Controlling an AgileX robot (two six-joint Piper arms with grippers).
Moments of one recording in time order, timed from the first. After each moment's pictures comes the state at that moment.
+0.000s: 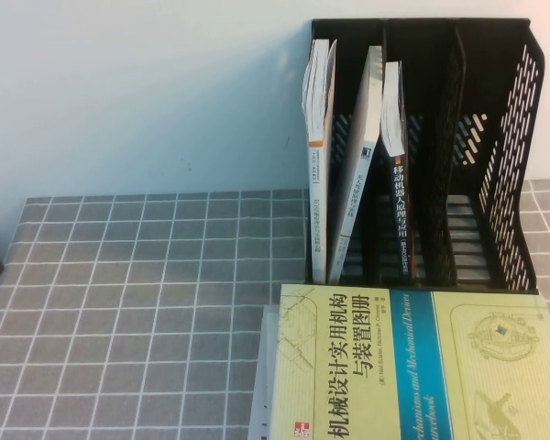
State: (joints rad) right arm 0.08 0.47 -0.71 0.10 0.56 -0.15; left arm -0.12 0.60 -0.68 -0.40 0.48 -0.20
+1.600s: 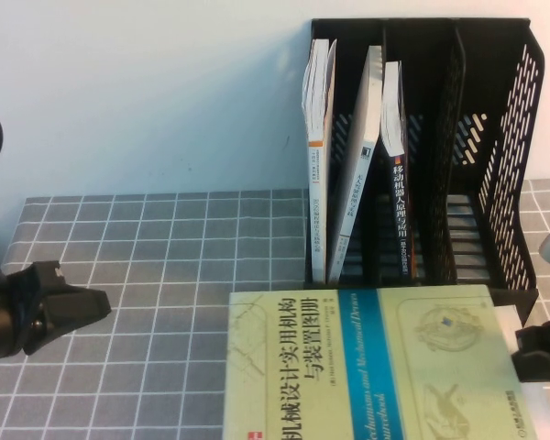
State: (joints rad) right arm 0.08 1.47 -0.71 0.78 0.71 -0.57; left arm 0.27 1.30 -0.69 -1.24 0.93 0.74
